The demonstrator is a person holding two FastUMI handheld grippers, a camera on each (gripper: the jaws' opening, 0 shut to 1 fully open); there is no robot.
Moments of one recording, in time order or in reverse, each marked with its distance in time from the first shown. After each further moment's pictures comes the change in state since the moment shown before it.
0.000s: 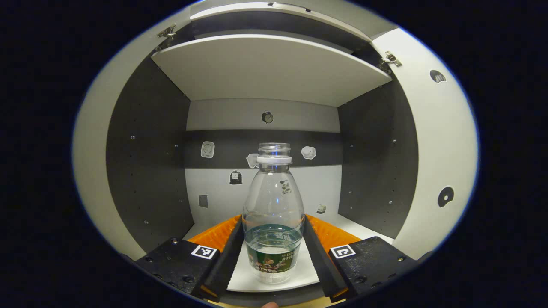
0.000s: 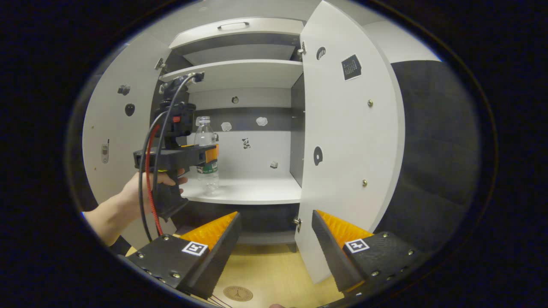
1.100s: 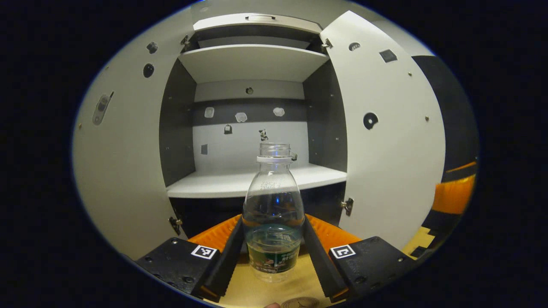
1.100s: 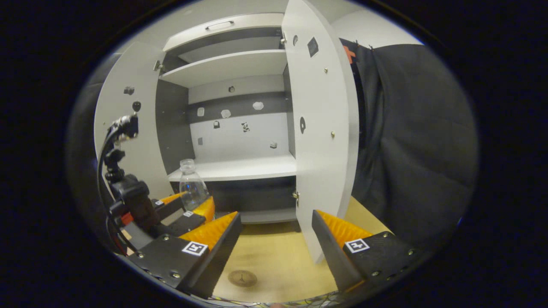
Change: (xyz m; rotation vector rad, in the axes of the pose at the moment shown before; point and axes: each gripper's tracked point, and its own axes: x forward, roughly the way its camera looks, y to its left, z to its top) left arm -0.182 -0.077 -0.165 0.039 0.149 -0.033; right arm -0.047 -0.029 -0.062 0.057 0.119 0.032
